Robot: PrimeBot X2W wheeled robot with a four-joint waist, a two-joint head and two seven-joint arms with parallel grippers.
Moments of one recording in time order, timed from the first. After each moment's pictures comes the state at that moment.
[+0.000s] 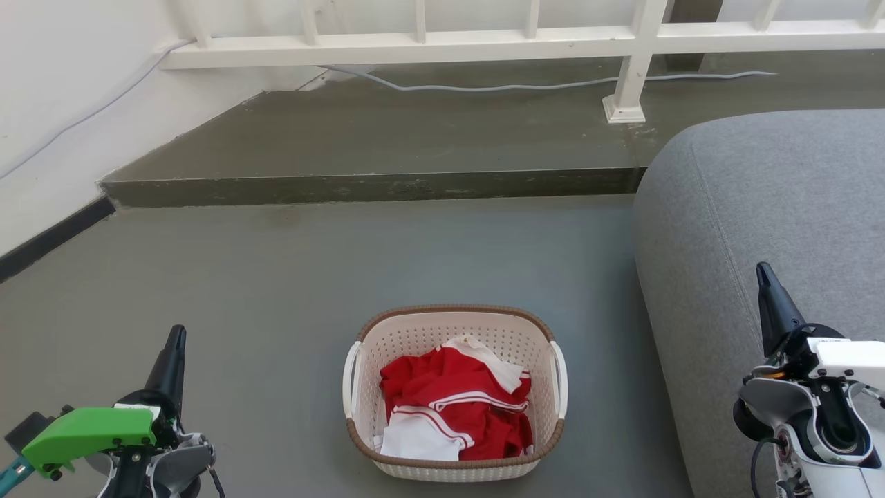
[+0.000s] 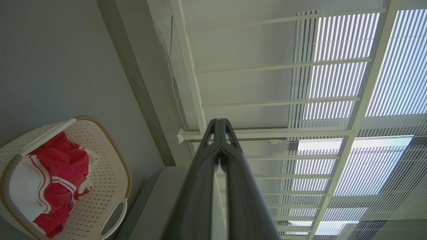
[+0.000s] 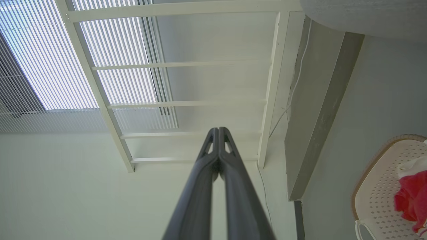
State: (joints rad) left arm -0.08 0.05 0.06 0.28 -1.61 -0.12 0.10; right arm -0.09 -0.06 -0.11 0.29 1.61 0.12 0.09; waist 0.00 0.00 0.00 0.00
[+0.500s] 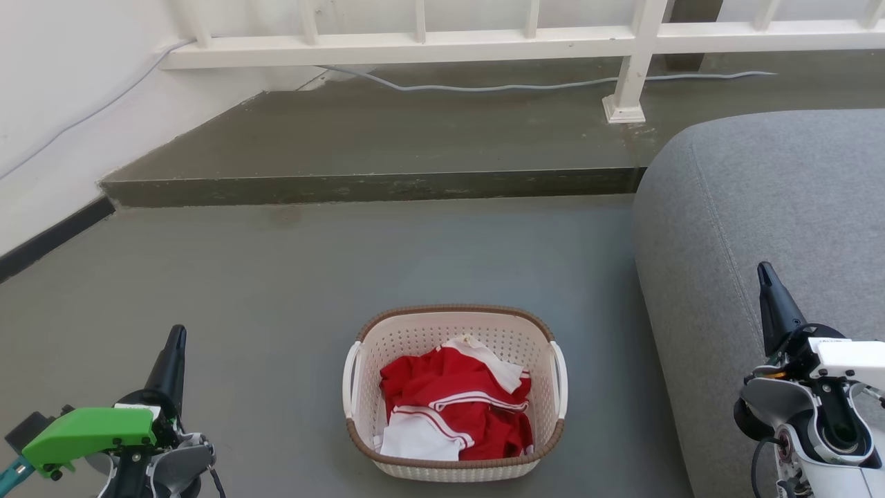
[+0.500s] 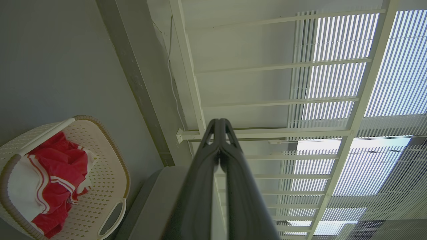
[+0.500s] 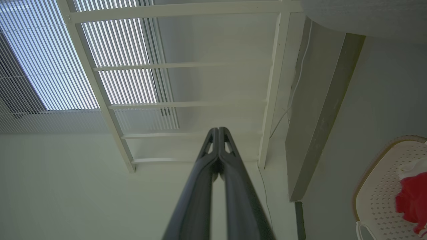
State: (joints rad) left arm -0.08 0.05 0.07 0.28 -1.61 -0.12 0.10; right arm -0.09 -0.06 -0.11 0.29 1.61 0.12 0.09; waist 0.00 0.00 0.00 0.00
